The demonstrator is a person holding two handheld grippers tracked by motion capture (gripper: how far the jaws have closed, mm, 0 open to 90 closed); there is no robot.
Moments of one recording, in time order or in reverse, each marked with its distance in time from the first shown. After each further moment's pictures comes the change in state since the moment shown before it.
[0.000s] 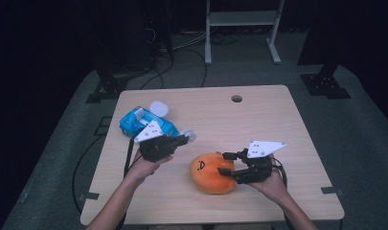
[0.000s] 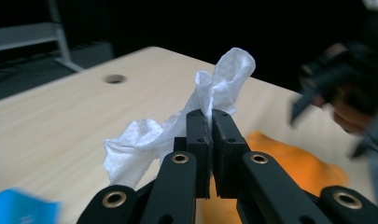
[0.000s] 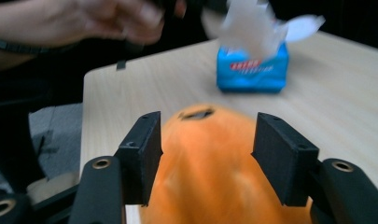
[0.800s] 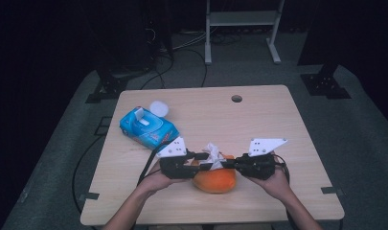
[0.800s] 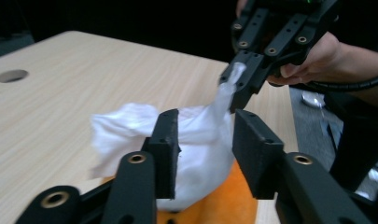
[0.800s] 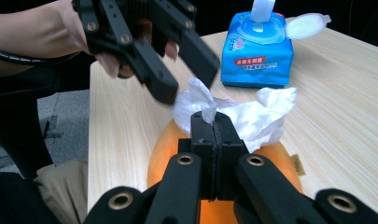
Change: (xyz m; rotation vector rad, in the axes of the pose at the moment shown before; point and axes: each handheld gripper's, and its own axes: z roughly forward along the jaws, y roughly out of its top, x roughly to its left) left arm -0.040 -0.008 0.025 0.052 -0.200 0.072; right arm 0.001 0.011 -0.009 0.061 0.025 -0.023
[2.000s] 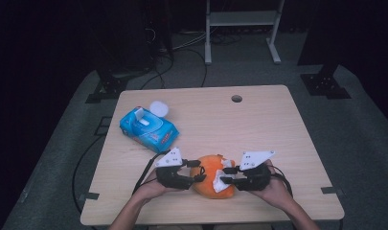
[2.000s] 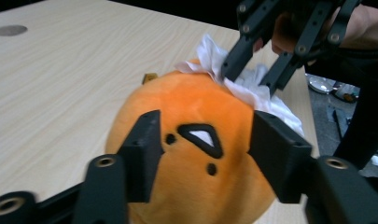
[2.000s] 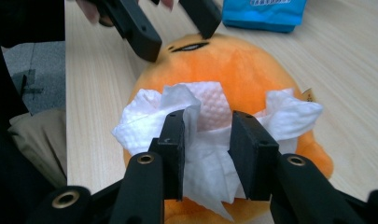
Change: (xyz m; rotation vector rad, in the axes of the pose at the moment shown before) left arm 0.002 -0.043 0.003 0.077 0.019 -0.018; right arm 0.010 -0.032 0.021 0.176 -0.052 -0.046
